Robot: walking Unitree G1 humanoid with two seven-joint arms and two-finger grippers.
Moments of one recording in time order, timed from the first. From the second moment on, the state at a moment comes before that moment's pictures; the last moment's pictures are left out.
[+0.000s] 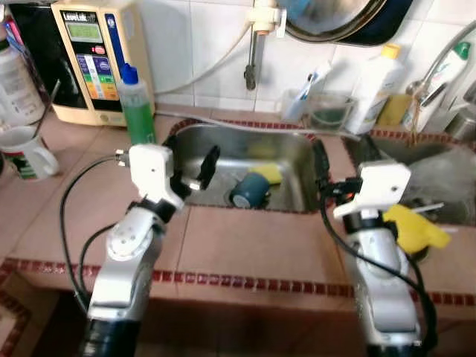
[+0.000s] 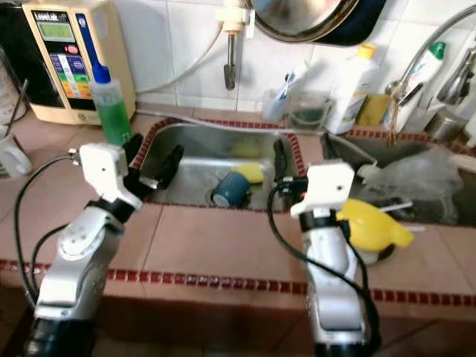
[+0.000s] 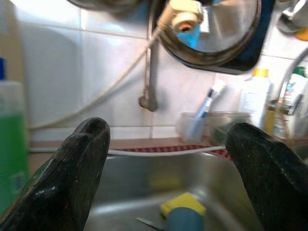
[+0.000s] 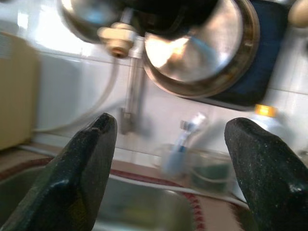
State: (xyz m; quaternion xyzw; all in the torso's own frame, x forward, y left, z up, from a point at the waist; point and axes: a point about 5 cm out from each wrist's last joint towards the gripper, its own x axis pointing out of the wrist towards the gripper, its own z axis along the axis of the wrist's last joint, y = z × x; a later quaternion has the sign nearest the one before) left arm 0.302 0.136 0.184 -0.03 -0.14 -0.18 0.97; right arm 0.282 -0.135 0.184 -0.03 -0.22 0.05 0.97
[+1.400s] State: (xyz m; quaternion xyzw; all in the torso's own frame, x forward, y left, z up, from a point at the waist) left arm 0.294 0.112 0.179 0.05 -0.08 -0.25 0.96; right arm 0.275 -0.137 0.177 -0.04 -0.20 0.06 0.98
